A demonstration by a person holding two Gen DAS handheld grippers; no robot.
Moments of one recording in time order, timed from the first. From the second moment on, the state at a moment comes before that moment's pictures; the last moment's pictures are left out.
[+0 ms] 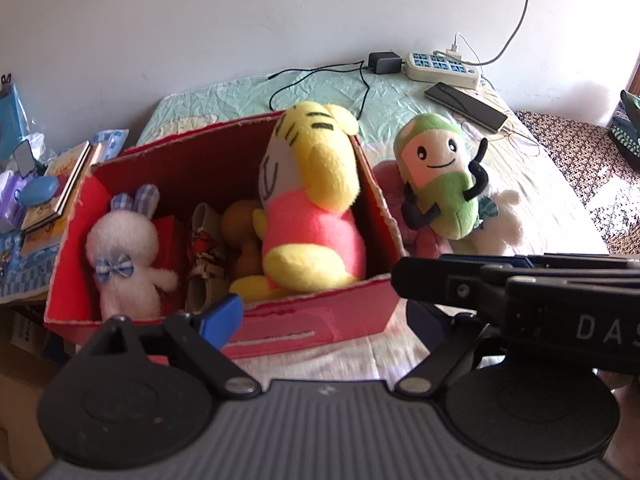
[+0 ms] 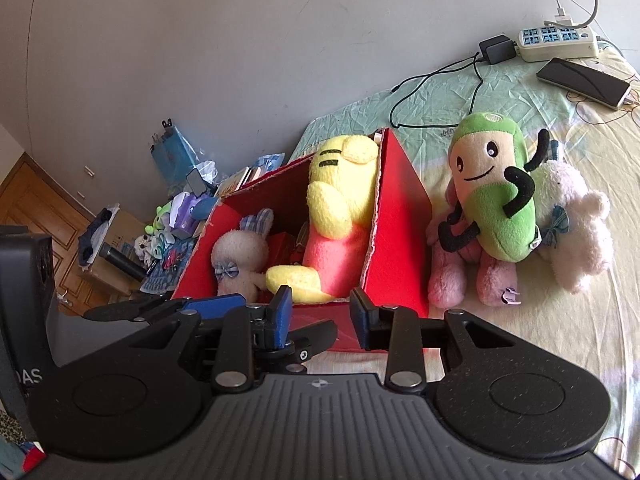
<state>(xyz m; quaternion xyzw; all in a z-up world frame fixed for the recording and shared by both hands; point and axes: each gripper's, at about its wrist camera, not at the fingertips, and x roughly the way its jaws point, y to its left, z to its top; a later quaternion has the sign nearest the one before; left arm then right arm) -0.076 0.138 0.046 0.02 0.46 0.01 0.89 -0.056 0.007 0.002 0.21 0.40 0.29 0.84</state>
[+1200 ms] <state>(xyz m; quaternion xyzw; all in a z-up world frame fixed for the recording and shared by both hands) -0.043 -0.002 0.000 0.05 0.47 -0.07 0.88 -0.036 -0.137 -0.050 0.27 0.45 0.23 0.82</state>
